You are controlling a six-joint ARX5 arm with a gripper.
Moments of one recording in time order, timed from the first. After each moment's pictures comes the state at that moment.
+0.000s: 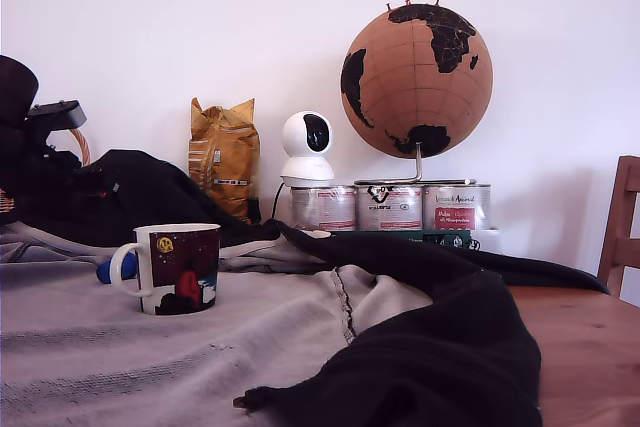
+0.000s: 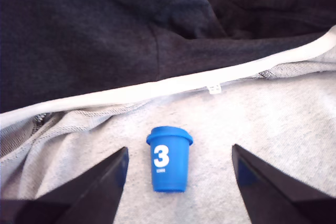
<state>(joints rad) 0.05 2.06 1.29 0.20 0.42 0.20</state>
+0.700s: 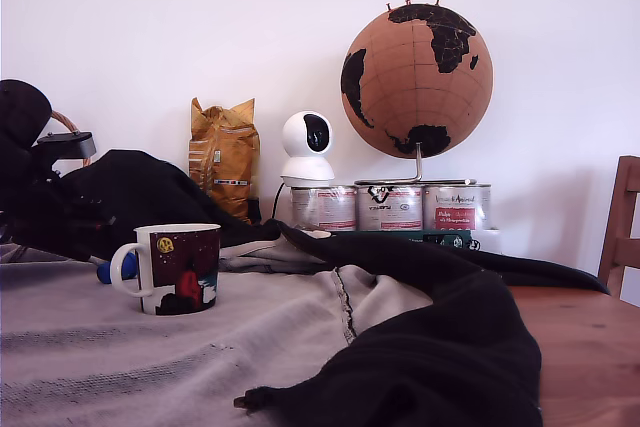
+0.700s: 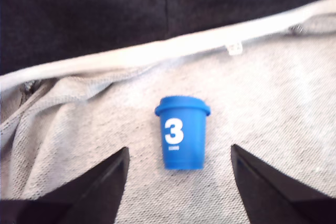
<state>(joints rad) 0.02 2.09 1.31 0.03 0.32 0.29</state>
